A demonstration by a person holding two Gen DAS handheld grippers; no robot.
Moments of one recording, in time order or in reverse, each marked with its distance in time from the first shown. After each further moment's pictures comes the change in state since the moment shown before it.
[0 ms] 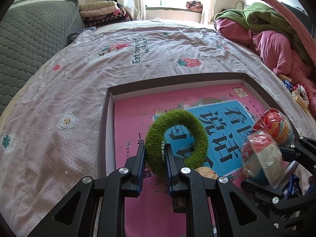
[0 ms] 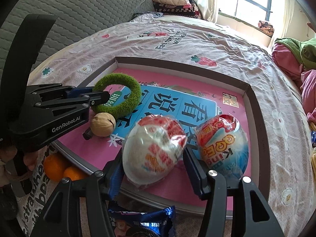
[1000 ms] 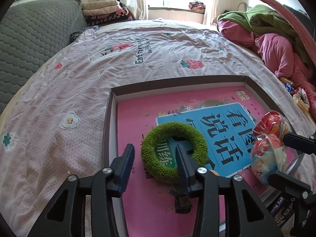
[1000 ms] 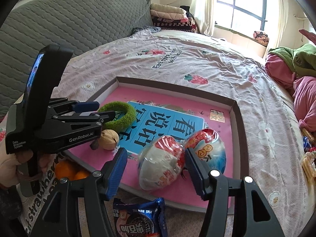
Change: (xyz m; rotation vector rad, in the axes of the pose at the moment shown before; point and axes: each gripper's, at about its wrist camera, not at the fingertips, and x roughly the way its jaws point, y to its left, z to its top) left arm -0.004 0.006 0.003 -0.020 -0.003 0.005; right arm -0.039 -0.004 0.002 -0.002 -0.112 -0.018
